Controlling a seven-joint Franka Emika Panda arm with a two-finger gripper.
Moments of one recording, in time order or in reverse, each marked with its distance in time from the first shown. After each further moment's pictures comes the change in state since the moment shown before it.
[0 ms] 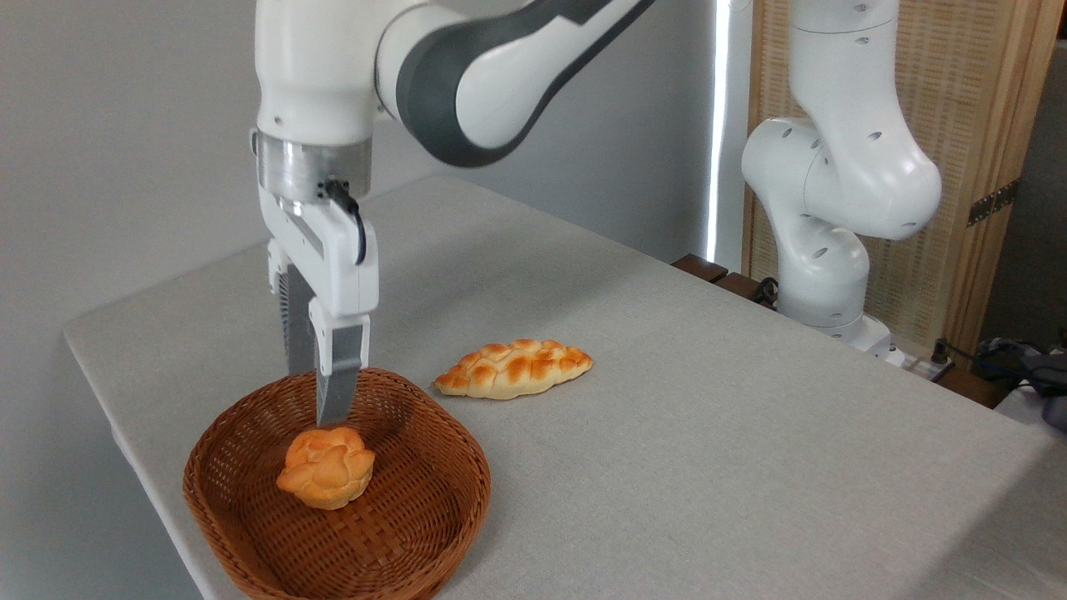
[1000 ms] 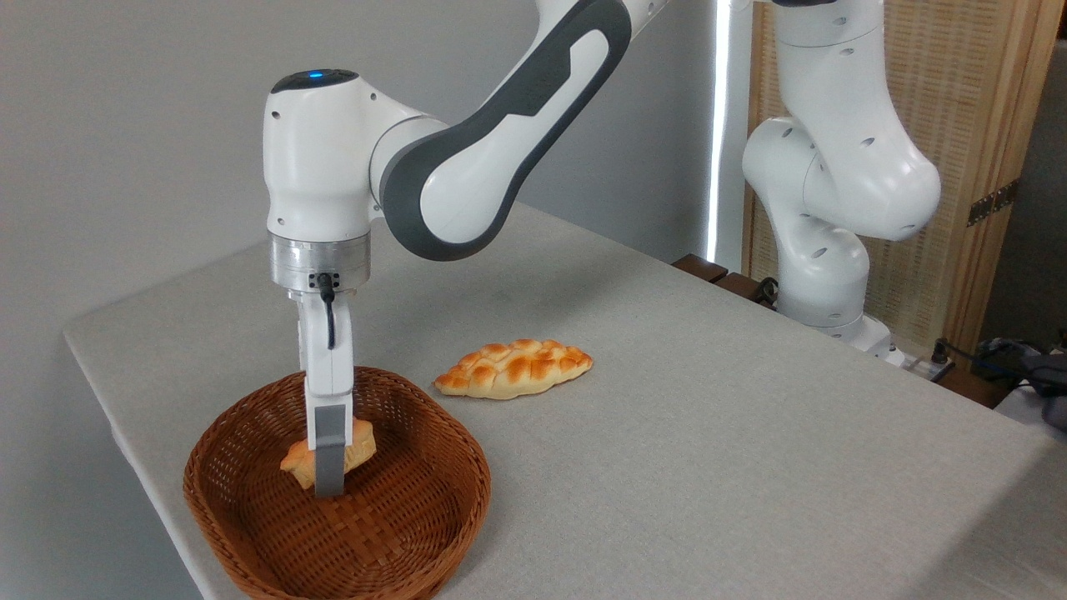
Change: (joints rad) arm -0.016 0.117 -0.021 -0.067 0.167 0.175 0.072
